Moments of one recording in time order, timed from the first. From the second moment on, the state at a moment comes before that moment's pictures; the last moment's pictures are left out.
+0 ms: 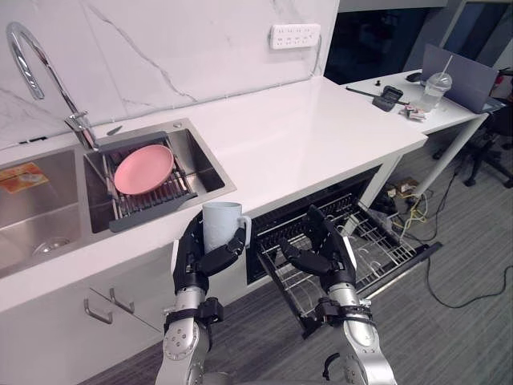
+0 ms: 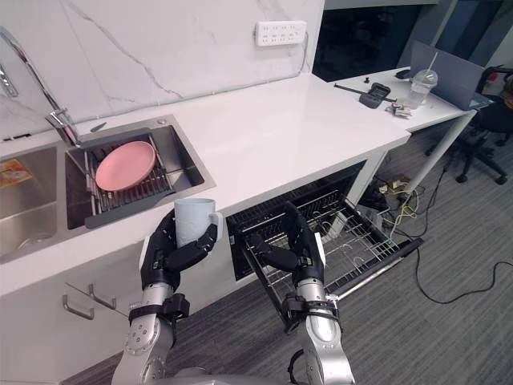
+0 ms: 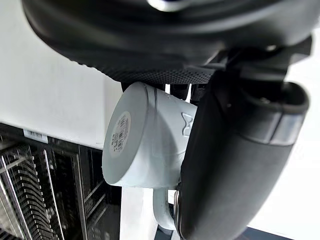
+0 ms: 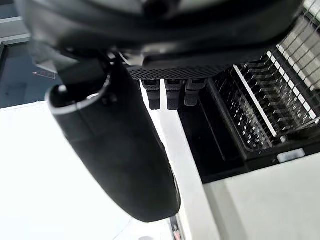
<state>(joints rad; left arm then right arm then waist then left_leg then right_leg) 0.31 0.00 -0.14 -0.11 -0.20 -0.18 0.17 0.24 -0.02 0.18 0.00 0.21 -0.19 -0.07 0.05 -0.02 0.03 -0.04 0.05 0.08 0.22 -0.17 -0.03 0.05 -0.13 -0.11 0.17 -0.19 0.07</state>
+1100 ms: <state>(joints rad) 0.08 0.07 -0.07 0.01 -0.12 -0.18 0.26 0.17 -0.07 0.31 0.01 0.33 -0.18 0.05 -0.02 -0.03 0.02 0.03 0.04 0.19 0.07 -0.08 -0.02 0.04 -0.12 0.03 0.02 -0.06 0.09</state>
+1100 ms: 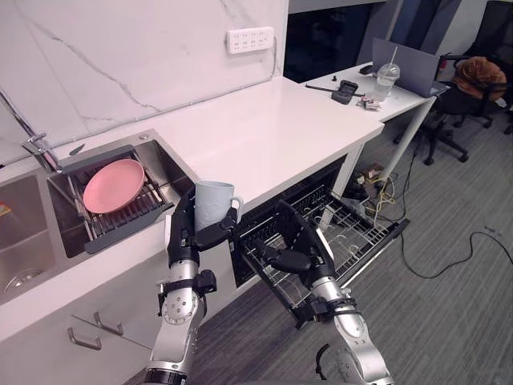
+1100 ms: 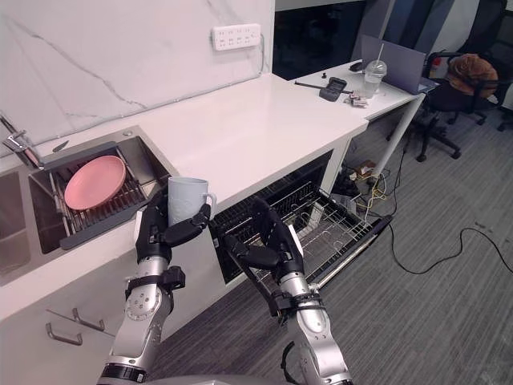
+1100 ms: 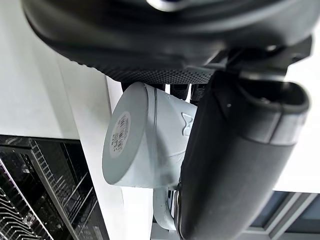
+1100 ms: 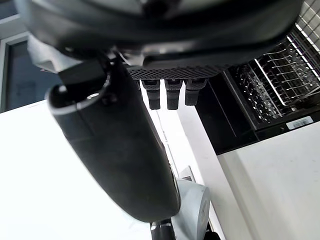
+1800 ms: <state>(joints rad) 0.08 0.06 -0.18 0.05 -0.12 -0.18 0.22 0.16 -0.08 0.33 -0.05 0.53 -0.18 0.07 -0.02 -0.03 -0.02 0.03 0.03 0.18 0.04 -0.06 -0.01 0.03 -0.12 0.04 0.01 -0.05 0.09</state>
